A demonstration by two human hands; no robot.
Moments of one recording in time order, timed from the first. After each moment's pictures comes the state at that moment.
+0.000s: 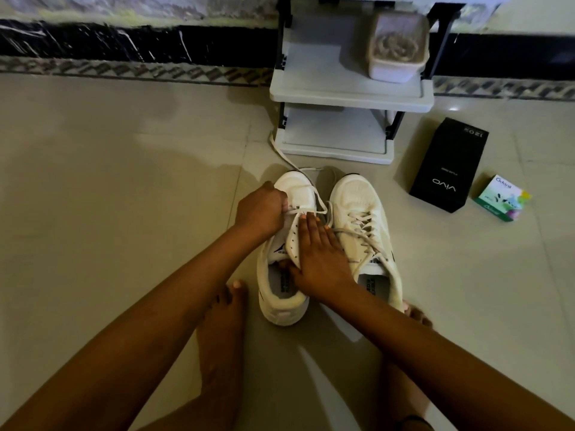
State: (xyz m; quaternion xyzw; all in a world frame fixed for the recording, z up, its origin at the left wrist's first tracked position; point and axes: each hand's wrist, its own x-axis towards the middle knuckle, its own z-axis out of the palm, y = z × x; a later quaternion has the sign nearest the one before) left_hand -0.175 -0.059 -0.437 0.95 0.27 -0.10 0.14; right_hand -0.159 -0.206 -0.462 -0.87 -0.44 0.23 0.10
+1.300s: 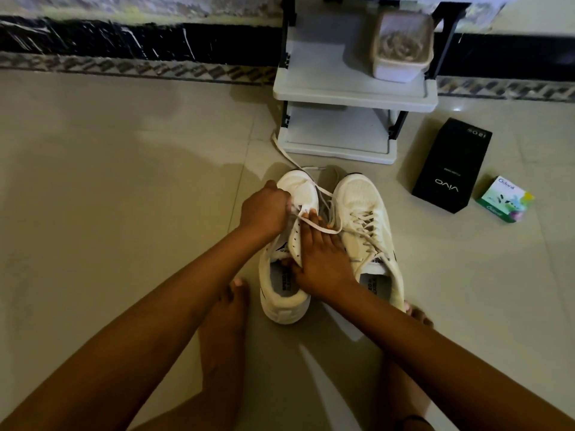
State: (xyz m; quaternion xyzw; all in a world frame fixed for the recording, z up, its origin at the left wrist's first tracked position) left_hand -0.175 -0.065 -0.438 0.94 0.29 -0.08 0.14; right_hand -0.160 -0.206 -0.466 -0.87 -0.44 0.21 0.12
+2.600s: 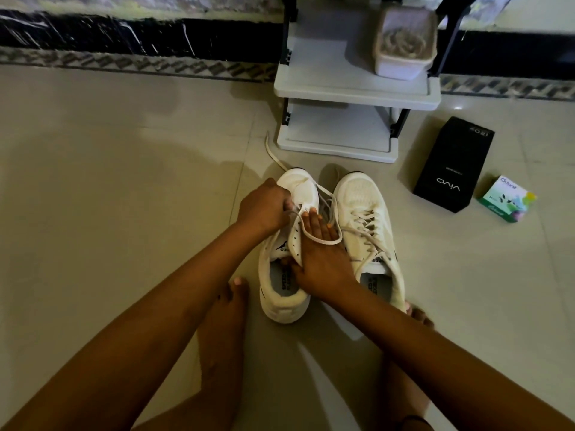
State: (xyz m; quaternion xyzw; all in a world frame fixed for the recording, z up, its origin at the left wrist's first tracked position) left_hand -0.177 -0.059 -0.437 0.93 0.28 -0.09 0.21; right_hand -0.160 -0.205 -0.470 -0.86 -0.44 0.21 0.14
